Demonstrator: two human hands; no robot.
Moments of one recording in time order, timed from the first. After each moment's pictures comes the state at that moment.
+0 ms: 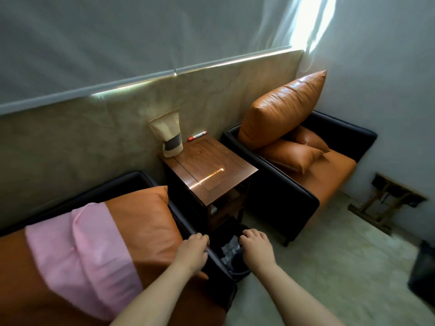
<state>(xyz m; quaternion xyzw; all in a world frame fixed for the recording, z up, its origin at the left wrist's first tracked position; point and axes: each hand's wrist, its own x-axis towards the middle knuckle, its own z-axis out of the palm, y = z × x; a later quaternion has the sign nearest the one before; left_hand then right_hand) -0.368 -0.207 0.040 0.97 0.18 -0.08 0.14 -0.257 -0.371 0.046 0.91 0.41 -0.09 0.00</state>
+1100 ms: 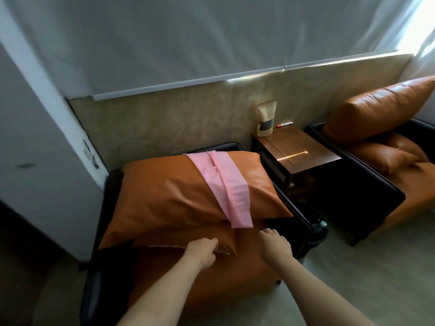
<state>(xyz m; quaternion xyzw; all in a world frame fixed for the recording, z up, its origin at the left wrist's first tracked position) -0.762 -0.242 0.080 0.92 0.33 -0.17 0.14 -0.585 -0.368 0.071 0.87 0.48 -0.12 -0.01</state>
